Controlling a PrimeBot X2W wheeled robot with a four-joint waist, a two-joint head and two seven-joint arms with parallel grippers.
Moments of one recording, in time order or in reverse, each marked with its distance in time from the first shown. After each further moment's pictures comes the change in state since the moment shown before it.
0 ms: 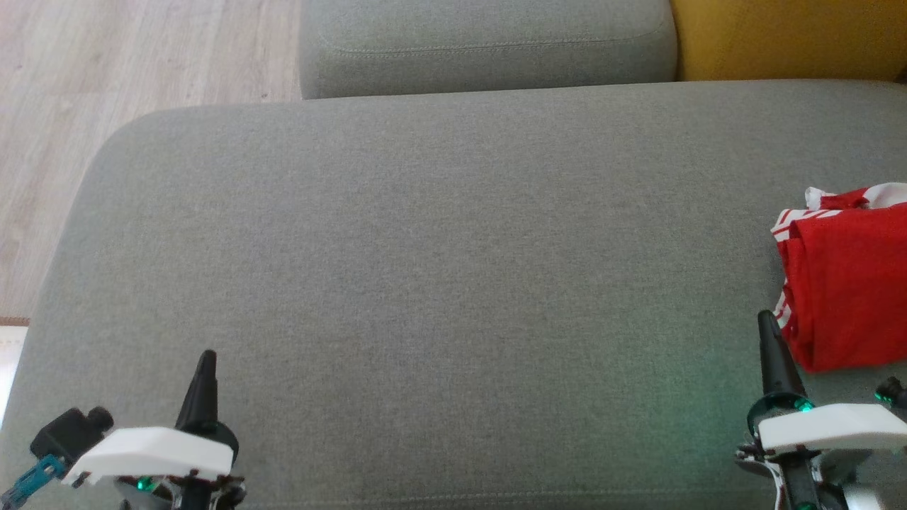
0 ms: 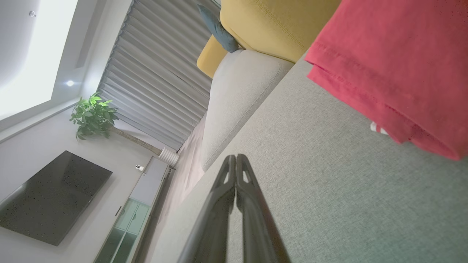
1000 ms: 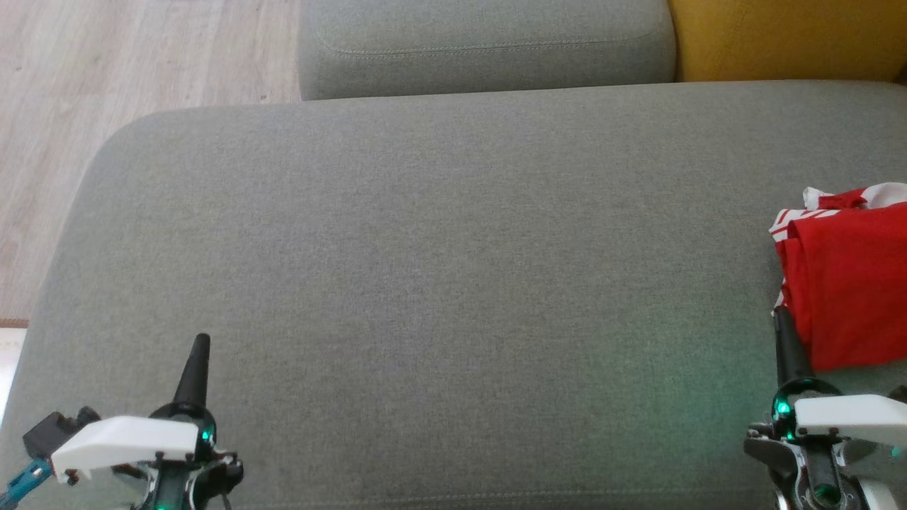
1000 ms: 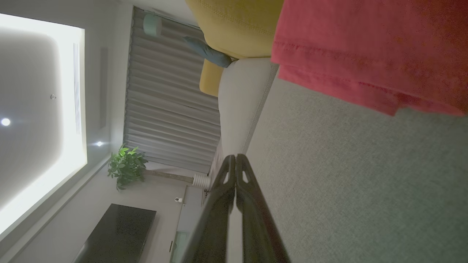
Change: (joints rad) left arm -0.054 -0.033 0.065 0.052 -0.319 -0.066 0.071; right arm -0.056 -0.003 -0.030 0.077 0.332 0.000 0.021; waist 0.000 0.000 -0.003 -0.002
